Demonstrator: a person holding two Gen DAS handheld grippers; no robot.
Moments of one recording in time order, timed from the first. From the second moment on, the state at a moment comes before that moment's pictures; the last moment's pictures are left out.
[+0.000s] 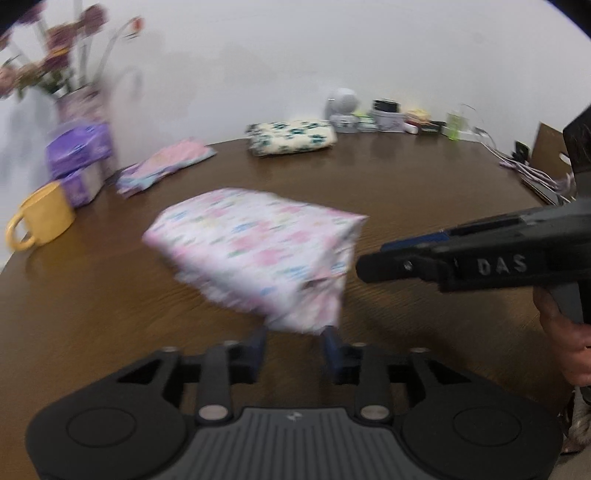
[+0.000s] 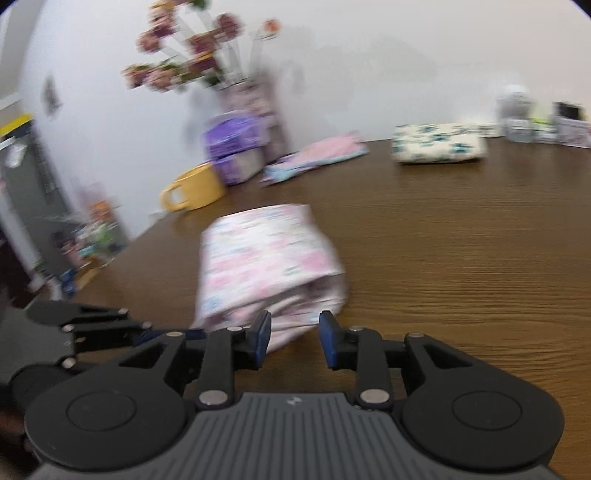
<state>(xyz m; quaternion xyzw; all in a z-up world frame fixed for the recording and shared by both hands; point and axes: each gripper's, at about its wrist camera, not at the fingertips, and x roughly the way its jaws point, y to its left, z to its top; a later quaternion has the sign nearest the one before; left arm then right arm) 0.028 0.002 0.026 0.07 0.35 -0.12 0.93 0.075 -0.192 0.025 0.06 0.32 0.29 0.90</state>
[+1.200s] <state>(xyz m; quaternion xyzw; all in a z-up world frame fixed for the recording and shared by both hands) 0.080 0.065 0.040 0.06 0.31 -0.21 0.93 0.064 -0.184 0.022 0.03 0.31 0.19 0.93</state>
